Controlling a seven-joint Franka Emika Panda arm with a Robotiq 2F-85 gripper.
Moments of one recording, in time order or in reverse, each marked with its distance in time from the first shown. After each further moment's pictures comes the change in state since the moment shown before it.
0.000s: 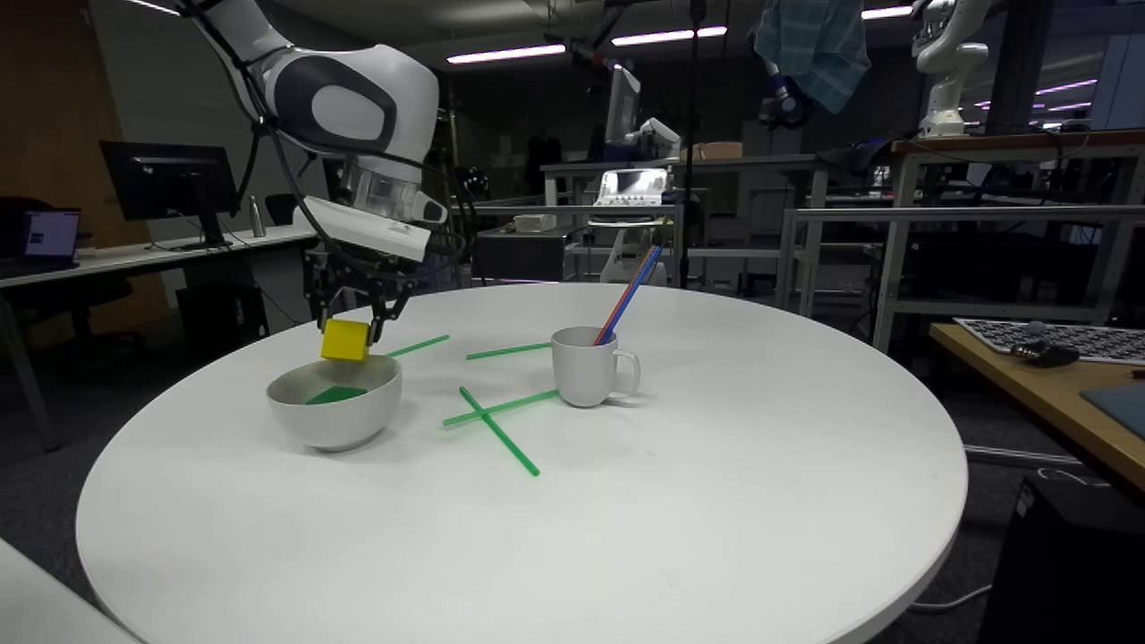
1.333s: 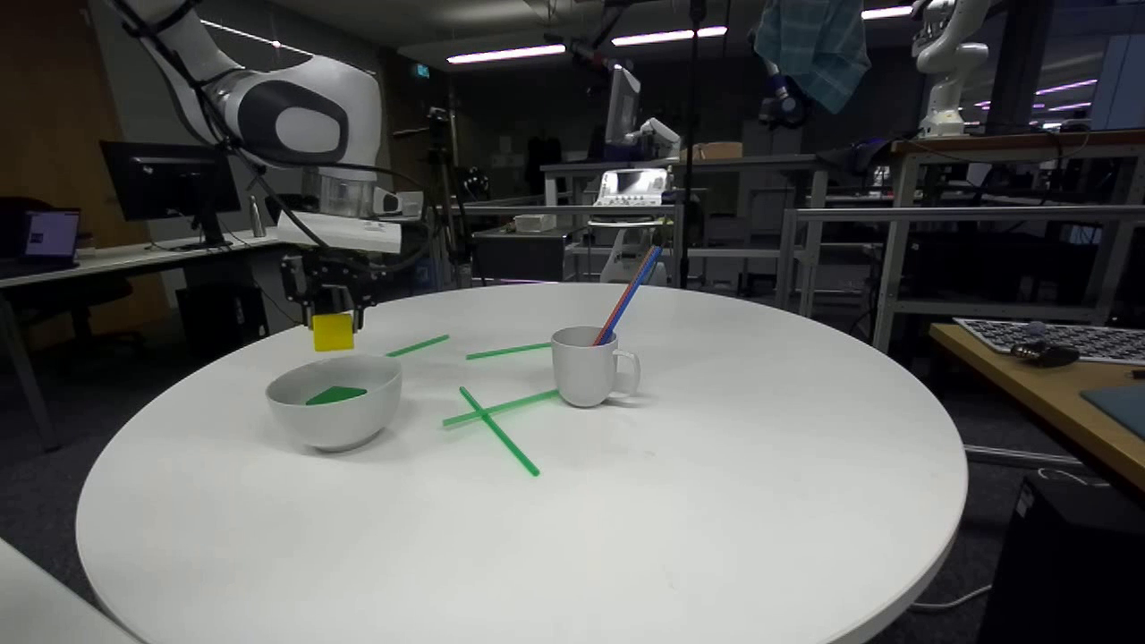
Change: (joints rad) arm 0.080 0.048 0.103 0.018 -0.050 0.203 -0.025
